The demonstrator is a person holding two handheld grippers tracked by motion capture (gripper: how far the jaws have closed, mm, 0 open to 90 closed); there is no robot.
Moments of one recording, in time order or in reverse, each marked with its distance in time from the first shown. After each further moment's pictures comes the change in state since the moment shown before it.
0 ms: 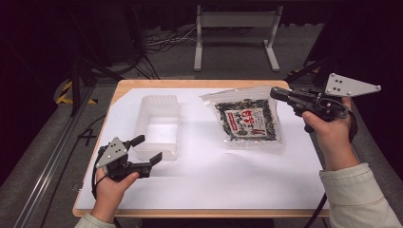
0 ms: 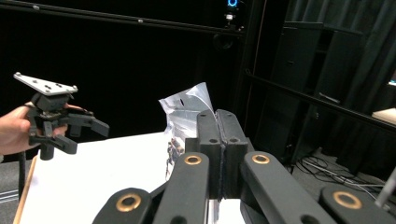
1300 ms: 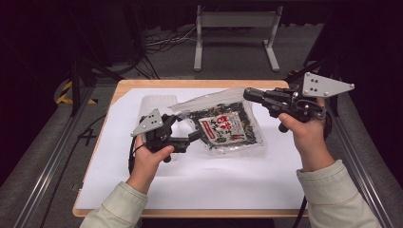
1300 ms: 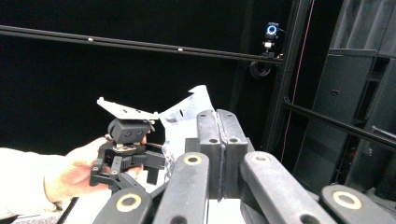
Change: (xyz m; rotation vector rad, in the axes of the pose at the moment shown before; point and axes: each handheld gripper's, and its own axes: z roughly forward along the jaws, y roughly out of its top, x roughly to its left) left arm -0.023 0.062 0.094 -0.210 -0.349 -0.014; right arm 0.033 0.017 0.047 -0.109 0.146 -0.002
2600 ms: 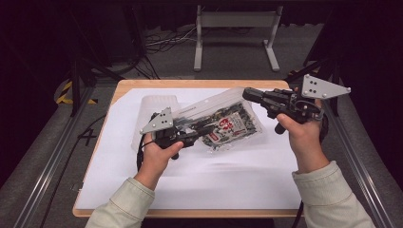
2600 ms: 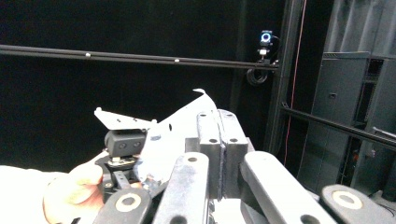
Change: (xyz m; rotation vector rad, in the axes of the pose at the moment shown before) left arm -0.006 0.009 0.017 0.021 -0.142 0.079; right arm -0.002 -0.011 0.000 -0.058 -0.021 0.050
